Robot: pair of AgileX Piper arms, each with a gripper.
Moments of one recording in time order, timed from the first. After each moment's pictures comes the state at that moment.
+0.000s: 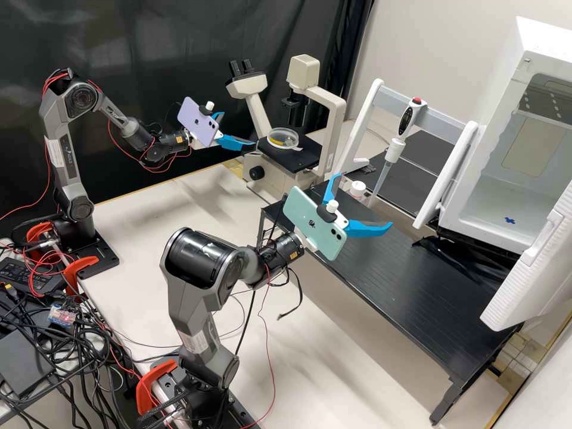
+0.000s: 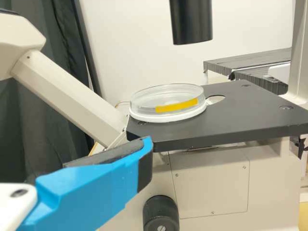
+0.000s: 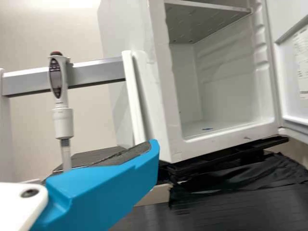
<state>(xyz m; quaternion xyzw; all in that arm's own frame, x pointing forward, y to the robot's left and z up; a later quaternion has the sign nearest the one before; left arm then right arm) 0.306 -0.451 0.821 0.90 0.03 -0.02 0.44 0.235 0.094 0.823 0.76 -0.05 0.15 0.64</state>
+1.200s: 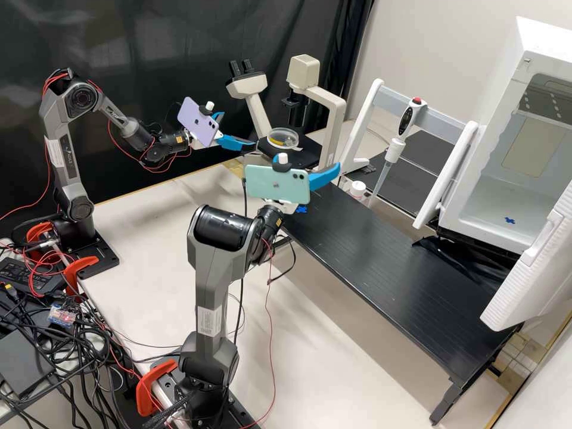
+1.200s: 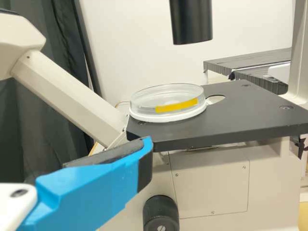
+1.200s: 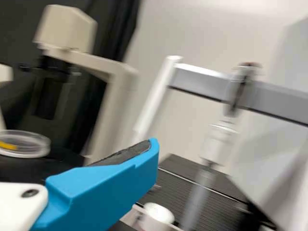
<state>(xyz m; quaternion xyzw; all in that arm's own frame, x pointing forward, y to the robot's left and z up) 0.306 -0.451 0.821 0.90 0.03 -0.02 0.44 0.277 0.176 0.728 0.61 0.21 0.16 0.75</state>
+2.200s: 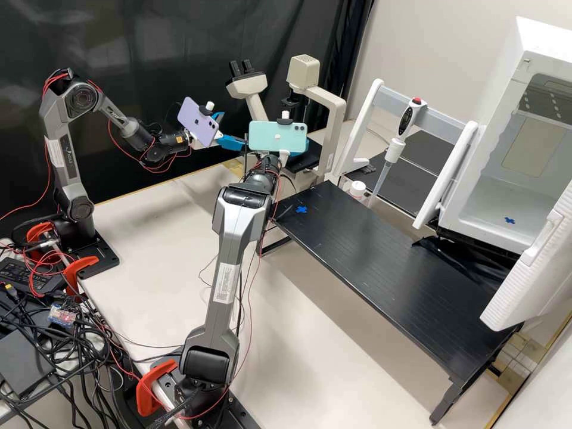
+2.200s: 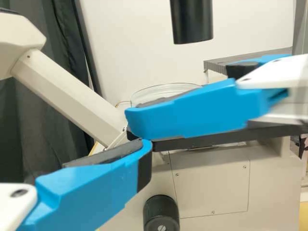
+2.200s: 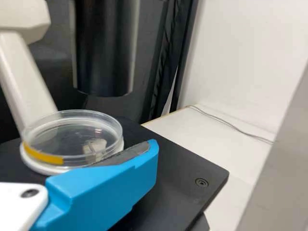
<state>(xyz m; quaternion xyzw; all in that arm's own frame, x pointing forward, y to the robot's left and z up) 0.306 -0.451 0.821 0.90 0.03 -0.02 0.44 0.421 0.276 0.618 0.63 0.31 -0.01 0.71</state>
